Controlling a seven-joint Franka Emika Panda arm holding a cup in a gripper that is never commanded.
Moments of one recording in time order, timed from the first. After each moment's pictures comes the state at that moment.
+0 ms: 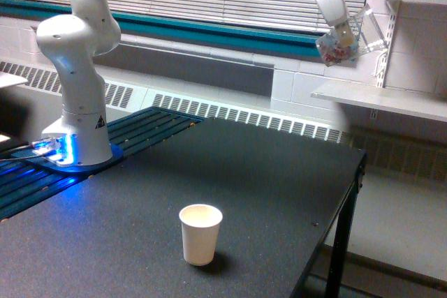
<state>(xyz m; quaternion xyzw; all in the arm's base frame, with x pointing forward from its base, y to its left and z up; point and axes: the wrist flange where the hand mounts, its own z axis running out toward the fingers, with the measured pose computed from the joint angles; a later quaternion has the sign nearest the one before) 0.608 0.052 0.496 -0.92 0.30 -0.24 0.10</state>
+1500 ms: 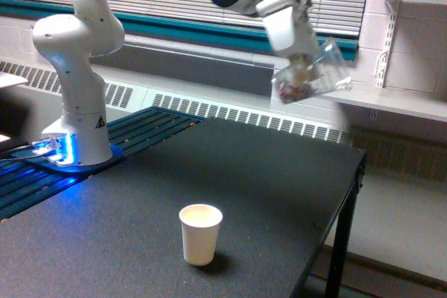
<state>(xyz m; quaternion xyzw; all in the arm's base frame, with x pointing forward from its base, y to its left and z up) 0.572 -0.086 0.431 -0.90 0.36 -0.25 0.01</state>
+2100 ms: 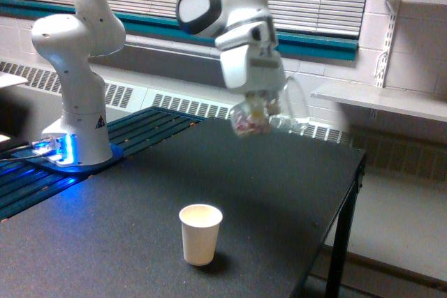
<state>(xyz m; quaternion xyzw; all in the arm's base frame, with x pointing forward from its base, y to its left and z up) 0.530 -0.133 0.371 -0.90 0.38 -0.22 -0.01</state>
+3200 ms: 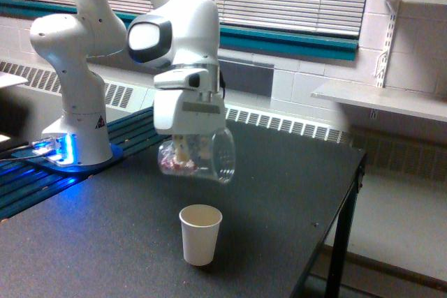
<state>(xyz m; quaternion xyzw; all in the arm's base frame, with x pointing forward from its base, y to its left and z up) 0.451 -0.197 0.294 -0.91 0.38 -0.15 -0.09</state>
